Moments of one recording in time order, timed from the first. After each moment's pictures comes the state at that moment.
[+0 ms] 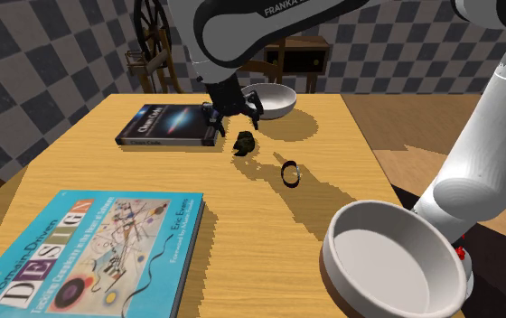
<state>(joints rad) -0.14 0.12 0.59 -1.80 -0.18 1.68 1.35</state>
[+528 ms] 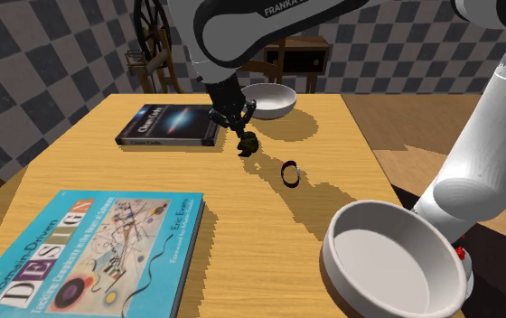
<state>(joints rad) -0.14 0.12 0.59 -1.80 -0.18 1.68 1.35</state>
